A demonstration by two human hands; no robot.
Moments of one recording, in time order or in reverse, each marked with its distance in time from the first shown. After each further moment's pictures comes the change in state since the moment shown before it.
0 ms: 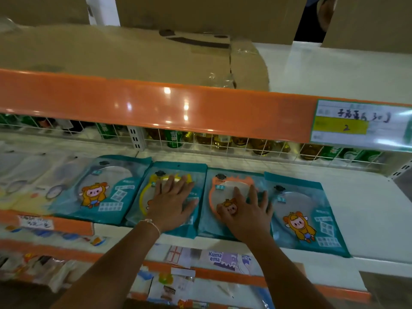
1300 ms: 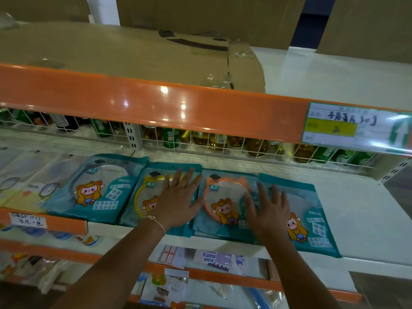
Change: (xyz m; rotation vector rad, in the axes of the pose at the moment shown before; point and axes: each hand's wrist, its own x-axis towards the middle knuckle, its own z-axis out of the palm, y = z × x) left_hand 0.007 0.038 -0.027 -0.070 0.012 0.028; right_hand -0.005 0.043 -0.024 0.168 0.165 0.119
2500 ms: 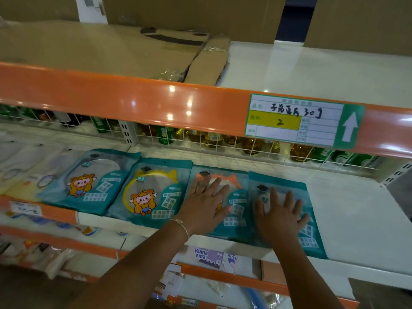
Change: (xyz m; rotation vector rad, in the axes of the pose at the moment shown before) left_hand 0.015 0.091 0.028 0.072 0.015 0.140; right_hand 0.011 0.053 -0.016 -0.086 -0.053 0.121
